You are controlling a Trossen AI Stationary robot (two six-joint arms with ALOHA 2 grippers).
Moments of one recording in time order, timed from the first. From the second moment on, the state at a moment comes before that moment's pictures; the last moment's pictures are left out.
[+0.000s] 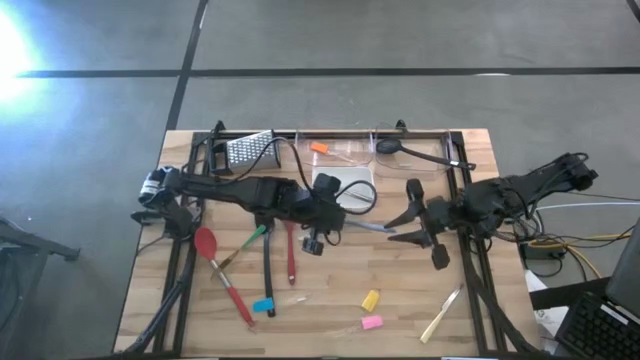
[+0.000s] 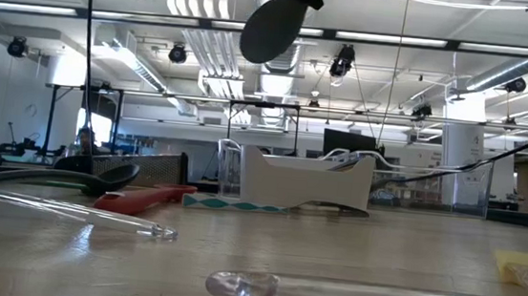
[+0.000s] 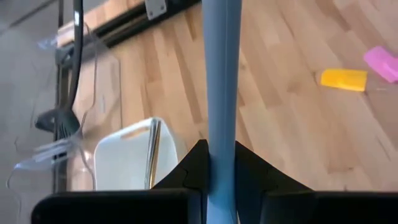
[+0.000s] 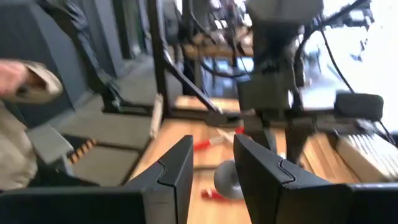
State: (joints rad) left arm -0.12 1.73 1.74 -0.76 -0.18 0.31; right arm 0.39 0.97 1.02 -0.22 0.15 0.11
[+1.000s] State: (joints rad) left arm -0.07 1.73 1.76 -0.87 -0.10 0.24; right arm 0.28 1.49 1.67 -1.18 0.31 0.21
